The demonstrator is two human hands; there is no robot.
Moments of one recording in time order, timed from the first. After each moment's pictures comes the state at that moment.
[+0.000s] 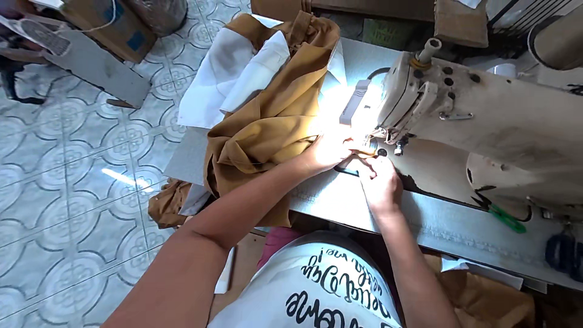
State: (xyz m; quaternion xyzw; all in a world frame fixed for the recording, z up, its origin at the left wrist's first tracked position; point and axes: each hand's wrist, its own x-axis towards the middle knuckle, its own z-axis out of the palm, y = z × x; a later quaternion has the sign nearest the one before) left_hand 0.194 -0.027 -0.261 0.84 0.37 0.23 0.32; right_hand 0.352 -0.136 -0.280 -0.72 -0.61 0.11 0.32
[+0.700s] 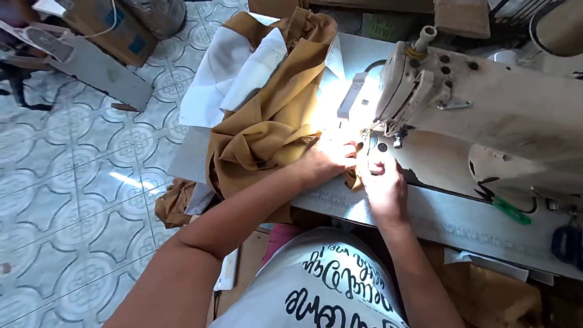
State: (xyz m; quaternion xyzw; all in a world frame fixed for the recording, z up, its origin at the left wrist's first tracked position) left_hand 0.176 -0.063 -0.254 0.96 0.20 0.20 0.04; right_hand 0.342 -0.161 -0.255 -0.73 -0.56 0.14 0.35
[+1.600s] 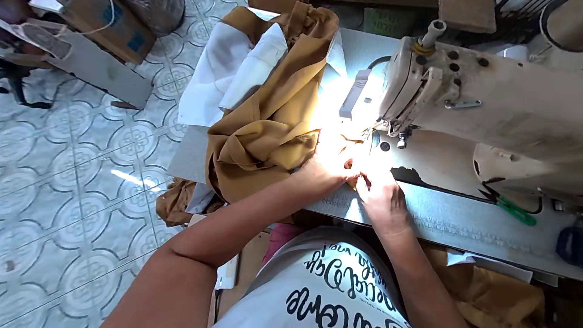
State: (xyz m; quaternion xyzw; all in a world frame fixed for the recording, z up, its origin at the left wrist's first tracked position) left_hand 0.174 -0.093 -0.236 0.95 0.28 0.07 0.09; right_hand 0.335 -0.170 -0.261 -0.71 -0.65 0.09 0.25
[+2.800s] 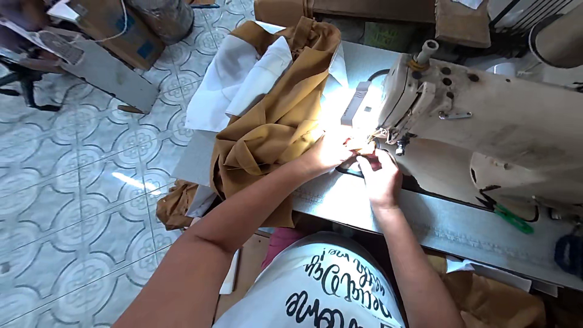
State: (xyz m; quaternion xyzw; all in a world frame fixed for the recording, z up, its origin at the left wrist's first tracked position) left_hand 0.190 -0.032 -0.258 0.81 0.37 0.27 0.36; right_hand 0.345 -0.122 -0.282 -0.70 -0.56 0.16 0.41
